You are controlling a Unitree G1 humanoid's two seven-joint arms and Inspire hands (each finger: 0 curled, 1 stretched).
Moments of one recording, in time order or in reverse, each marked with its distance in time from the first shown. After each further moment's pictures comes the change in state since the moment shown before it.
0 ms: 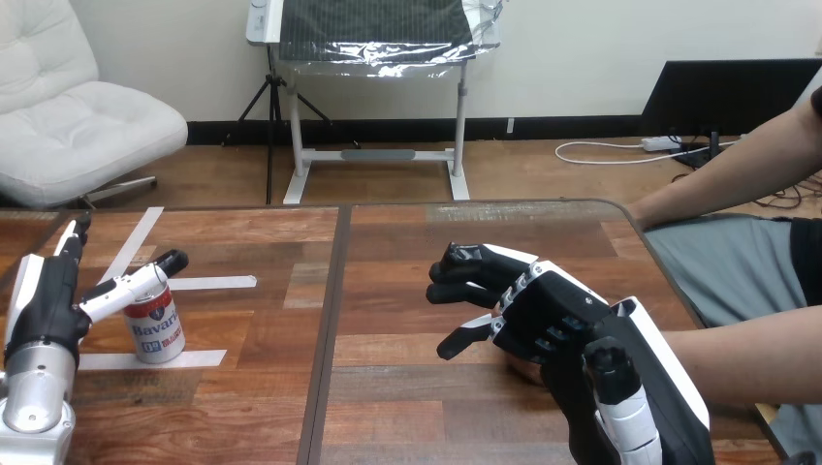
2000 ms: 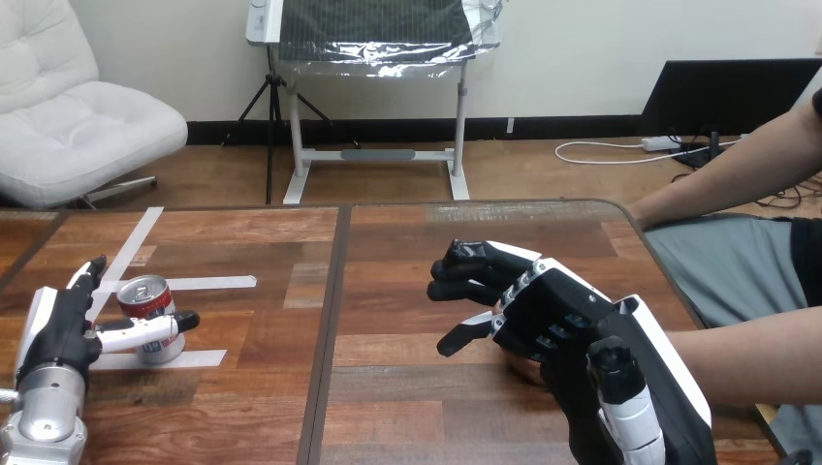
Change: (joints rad) left arm -0.001 -0.014 -0.050 0.040 0.018 0.100 0.018; right arm -0.007 -0.001 -0.001 0.005 0.029 0.000 0.014
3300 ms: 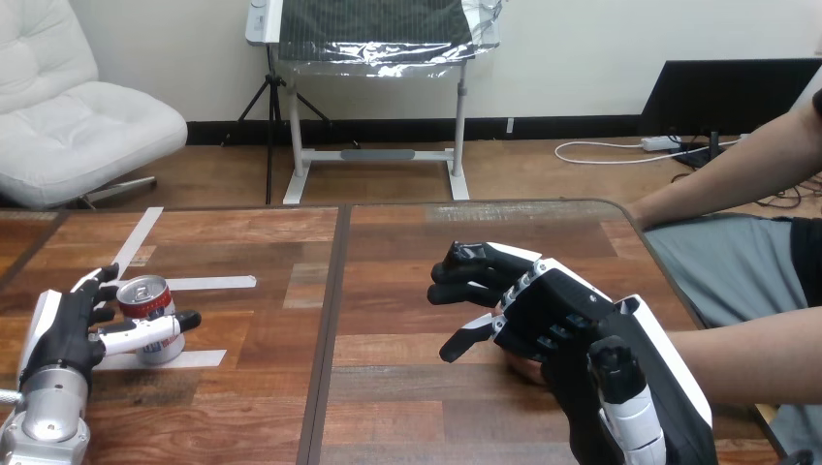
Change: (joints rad) left arm -0.008 -0.001 -0.013 0.017 -0.003 0.010 0.000; right arm 0.000 -0.002 0.000 0.000 0.001 0.000 -0.001
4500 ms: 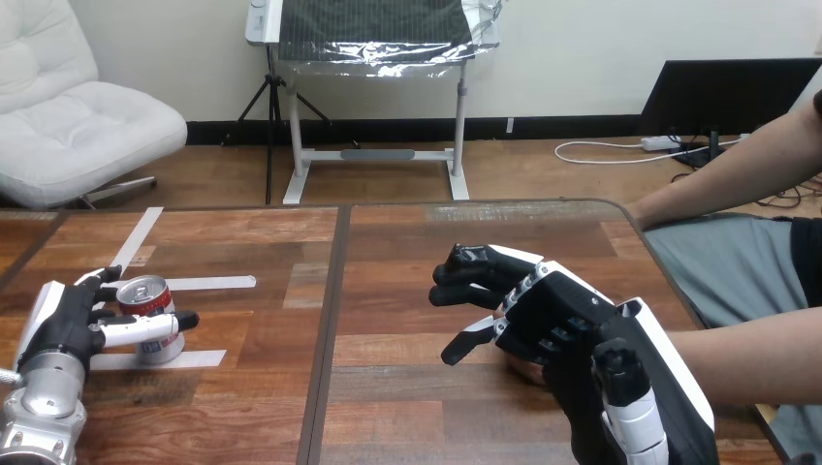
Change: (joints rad) left arm -0.066 0.026 -0.047 0.029 0.047 0.094 -0.026; right arm 0.011 0.000 0.000 -0.003 -0.001 -0.007 0.000
